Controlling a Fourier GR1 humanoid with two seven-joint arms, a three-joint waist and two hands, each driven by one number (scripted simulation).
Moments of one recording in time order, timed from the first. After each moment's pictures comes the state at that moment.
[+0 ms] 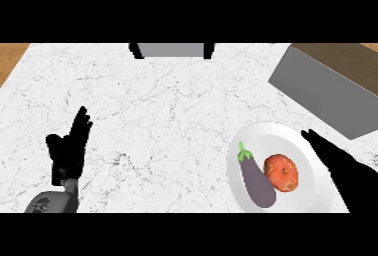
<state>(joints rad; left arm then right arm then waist) -0.09 0.23 -0.05 -1.31 0.10 0.28 0.02 0.01 -0.55 0.30 -2.24 0.43 0.35 0.96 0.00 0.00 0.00</state>
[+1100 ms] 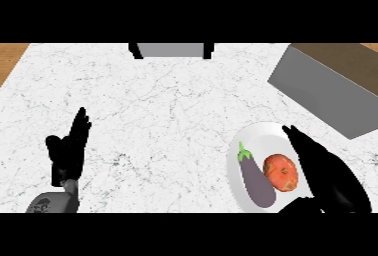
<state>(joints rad) -0.09 0.20 0.00 -1.31 0.06 0.24 0.01 -0.06 -0.37 0.35 -2.06 0.61 0.41 0.98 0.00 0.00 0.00</state>
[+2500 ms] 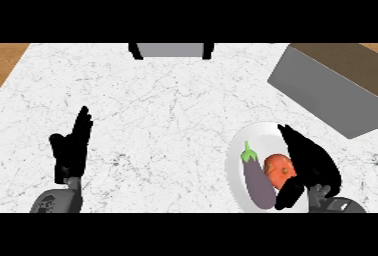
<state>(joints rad) -0.11 0.15 0.06 -1.28 0.00 0.21 0.00 -0.07 -0.24 0.24 -1.76 0.82 0.45 0.76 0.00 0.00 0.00</state>
